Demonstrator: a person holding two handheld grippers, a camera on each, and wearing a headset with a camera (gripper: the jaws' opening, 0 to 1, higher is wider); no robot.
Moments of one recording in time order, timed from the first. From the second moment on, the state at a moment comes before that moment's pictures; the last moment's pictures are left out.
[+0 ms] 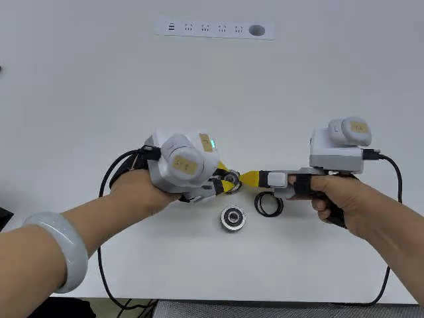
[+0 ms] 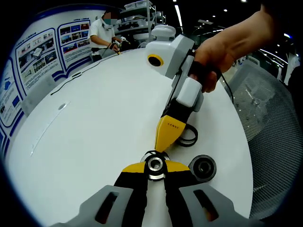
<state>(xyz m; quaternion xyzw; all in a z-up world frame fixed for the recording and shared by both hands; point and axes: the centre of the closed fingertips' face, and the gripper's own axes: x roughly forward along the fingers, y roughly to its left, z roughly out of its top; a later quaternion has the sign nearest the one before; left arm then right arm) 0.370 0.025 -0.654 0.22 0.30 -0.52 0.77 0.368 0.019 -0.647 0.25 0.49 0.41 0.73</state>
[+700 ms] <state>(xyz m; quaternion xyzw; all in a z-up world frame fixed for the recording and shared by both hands) 0.370 0.025 -0.653 0.23 0.29 -0.53 0.76 0.364 0.024 -0.637 0.27 0.47 0.42 0.73</state>
